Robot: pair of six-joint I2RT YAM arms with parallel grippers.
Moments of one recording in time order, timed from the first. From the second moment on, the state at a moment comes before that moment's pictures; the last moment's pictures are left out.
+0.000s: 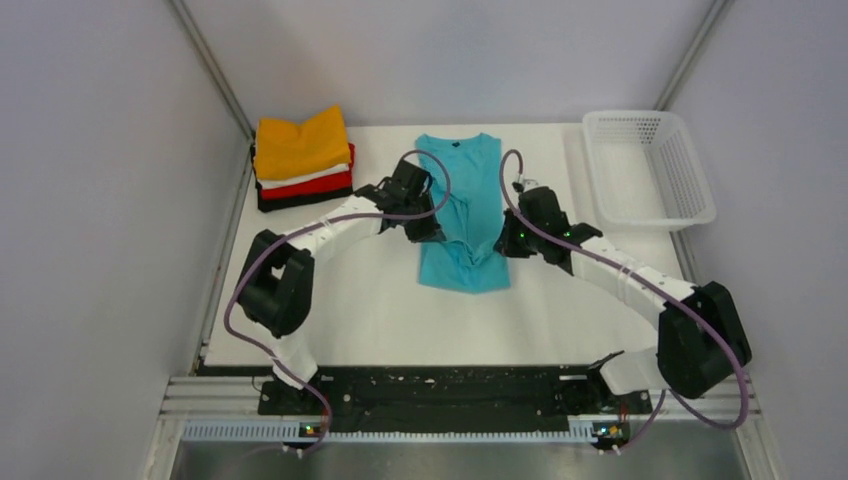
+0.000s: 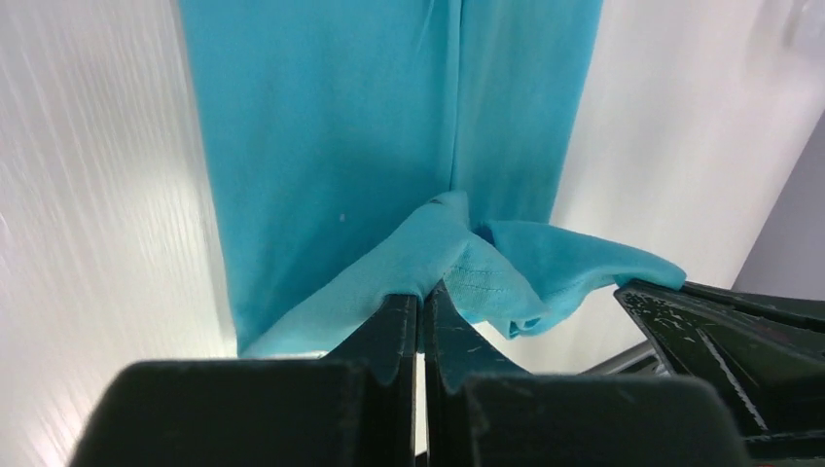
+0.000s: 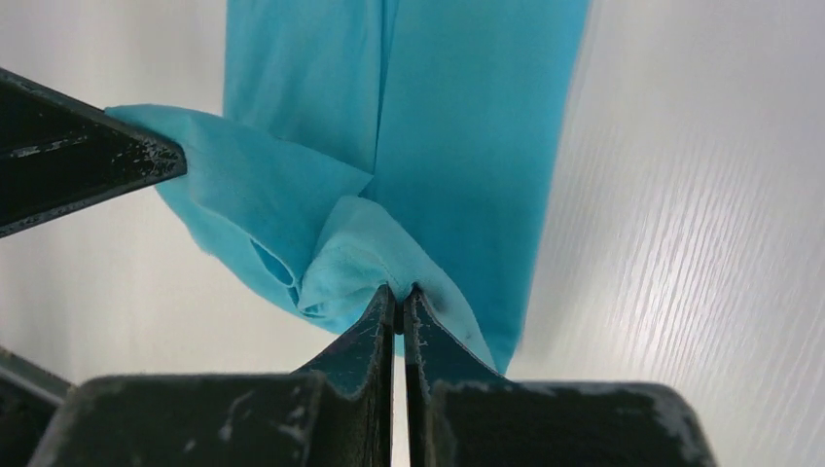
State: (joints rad) left arm -0.59 1.76 1.29 -0.48 0.19 -0.82; right arm 0.52 1.32 0.85 -0.31 -0.05 0.50
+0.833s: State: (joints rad) left arm -0.37 2.18 1.78 -0.59 0.29 -0.63; right arm 0.32 1.85 1.19 -0.14 -0.12 0.45
